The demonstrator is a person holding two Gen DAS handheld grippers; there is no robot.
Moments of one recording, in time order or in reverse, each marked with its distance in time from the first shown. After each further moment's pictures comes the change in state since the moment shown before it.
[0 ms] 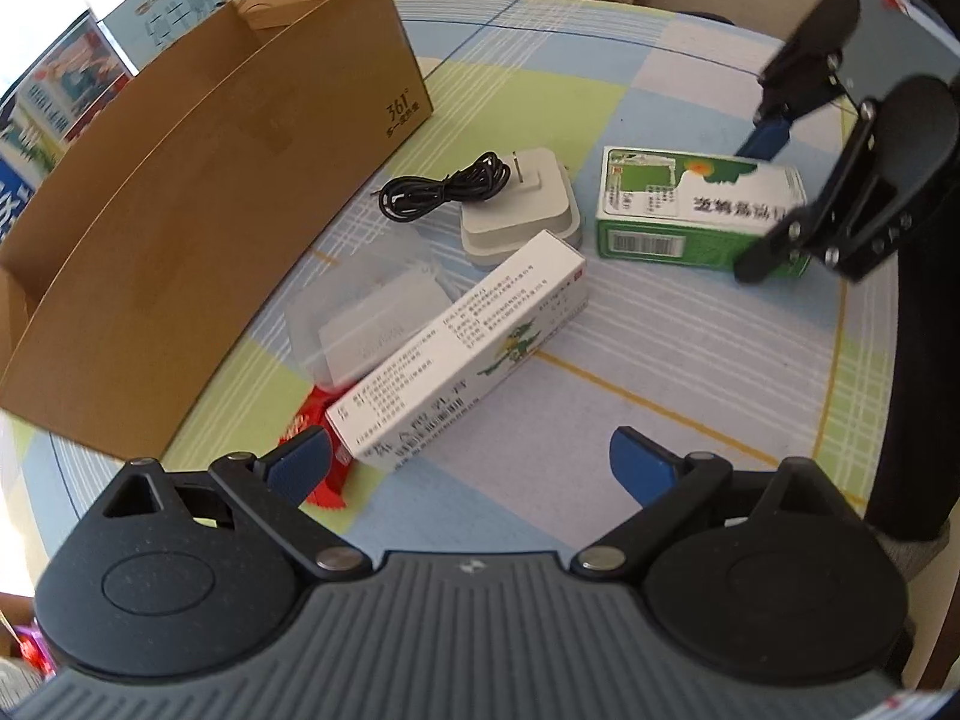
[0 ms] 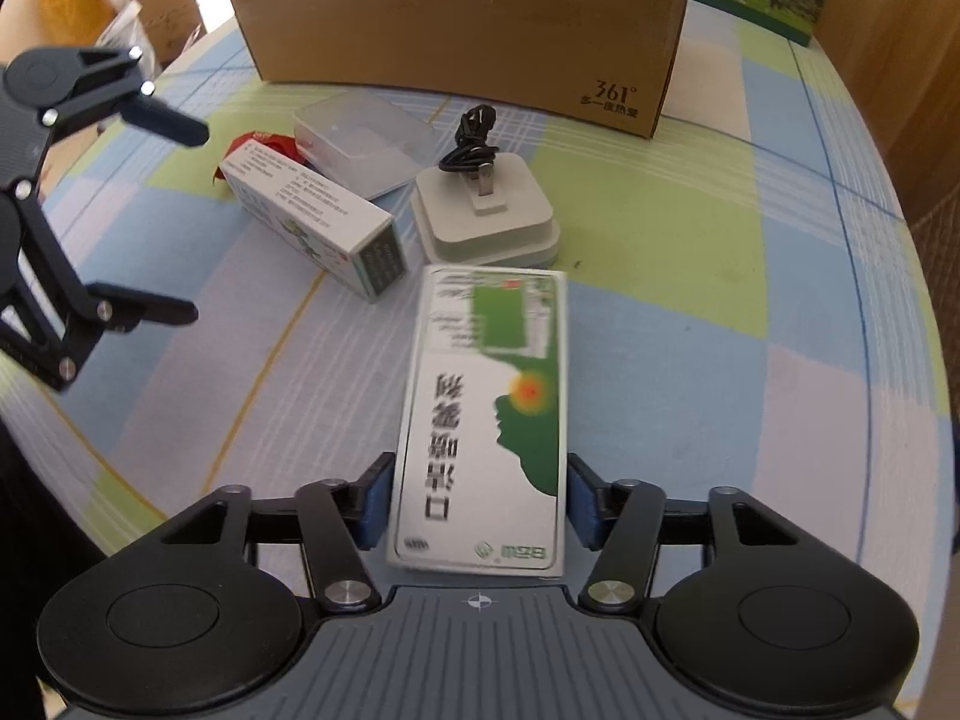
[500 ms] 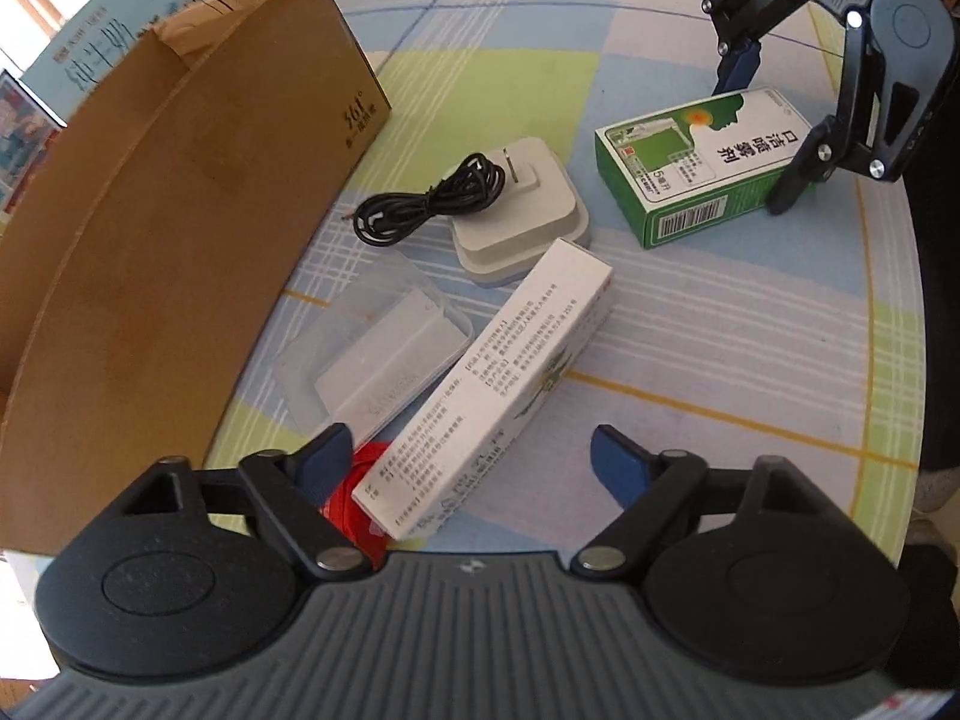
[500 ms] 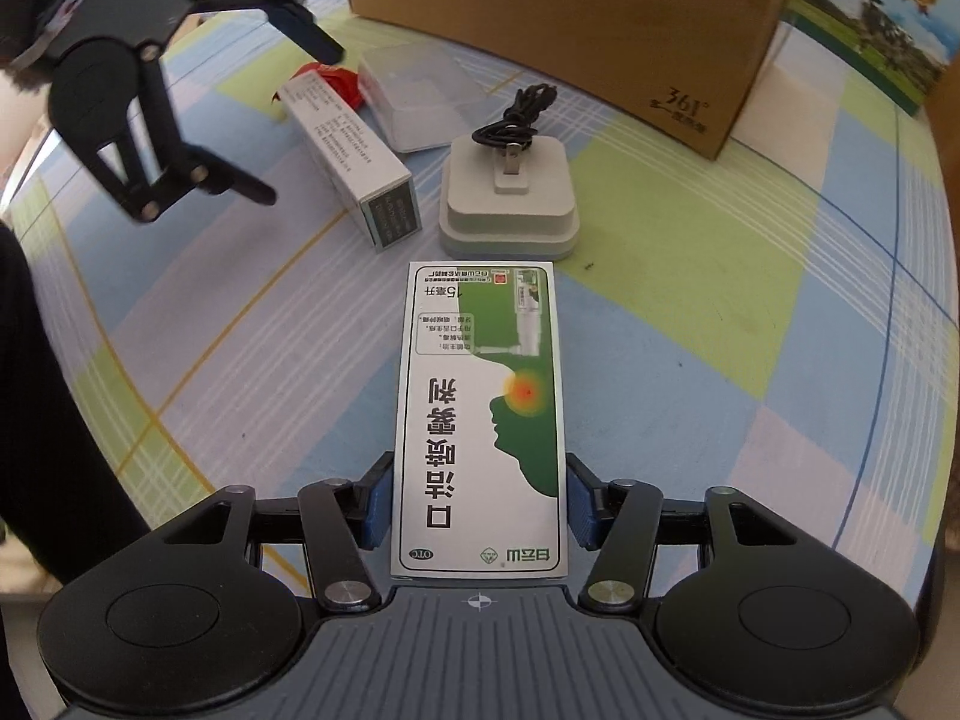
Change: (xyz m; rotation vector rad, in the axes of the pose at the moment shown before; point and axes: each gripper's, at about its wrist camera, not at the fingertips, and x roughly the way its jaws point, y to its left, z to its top) left arm 0.030 0.013 0.024 0.156 0.053 -0.057; right arm 0.005 -0.027 0.003 -0.258 0.075 0.095
